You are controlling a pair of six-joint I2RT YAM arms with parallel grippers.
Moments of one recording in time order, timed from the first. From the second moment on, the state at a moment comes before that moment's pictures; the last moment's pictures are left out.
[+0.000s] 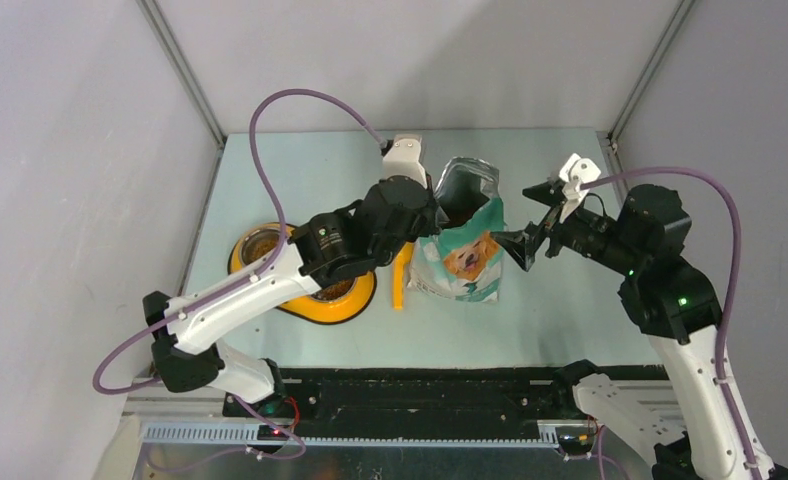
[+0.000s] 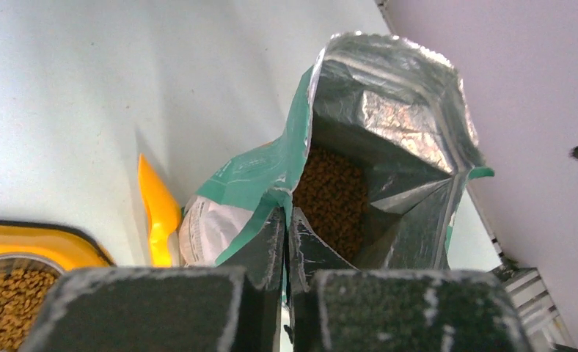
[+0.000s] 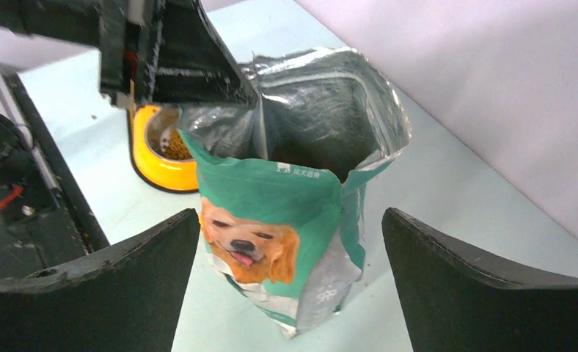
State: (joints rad) left arm -1.11 1.44 1.63 -0.61 -0.61 -0.58; right arm 0.37 0.84 1.34 -0.65 -0.50 -0.22
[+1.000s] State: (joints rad) left arm -0.81 0.81 0.92 -0.16 -0.09 -0.19; right arm 0.19 1.10 1.31 -0.68 -0.79 -0.17
